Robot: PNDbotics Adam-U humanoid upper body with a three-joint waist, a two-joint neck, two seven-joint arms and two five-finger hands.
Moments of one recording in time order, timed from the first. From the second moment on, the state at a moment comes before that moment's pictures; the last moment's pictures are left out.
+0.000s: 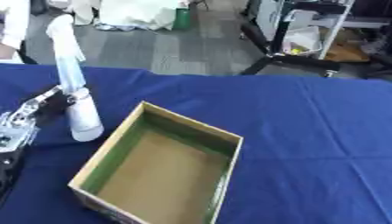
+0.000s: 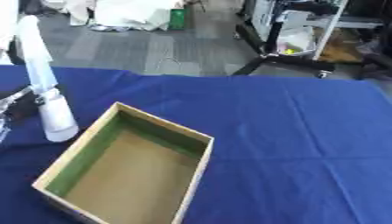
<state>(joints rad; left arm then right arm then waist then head) -0.93 0.57 0.06 -0.77 0.07 -0.18 -0.58 -0.04 -0.46 -0.15 -1.98 -0.50 -0.20 -0.15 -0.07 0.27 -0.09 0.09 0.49</state>
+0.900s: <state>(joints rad) -0.94 0.59 0.02 -1.19 0.34 -0.07 -0.58 -0.03 -0.46 -0.16 -1.98 -0.52 -0.21 -0.15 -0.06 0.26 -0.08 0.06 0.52</state>
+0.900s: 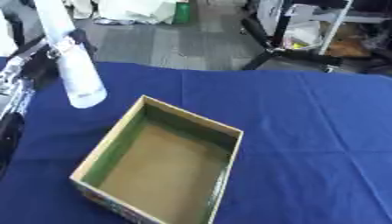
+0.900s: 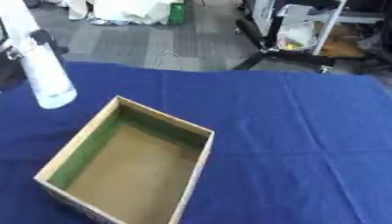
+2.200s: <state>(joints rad) -0.76 0.33 -0.23 -1.70 0.37 -0.04 -0.43 -0.03 -0.47 -0.17 -1.98 -0.53 -0.21 -0.16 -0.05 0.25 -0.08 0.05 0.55</state>
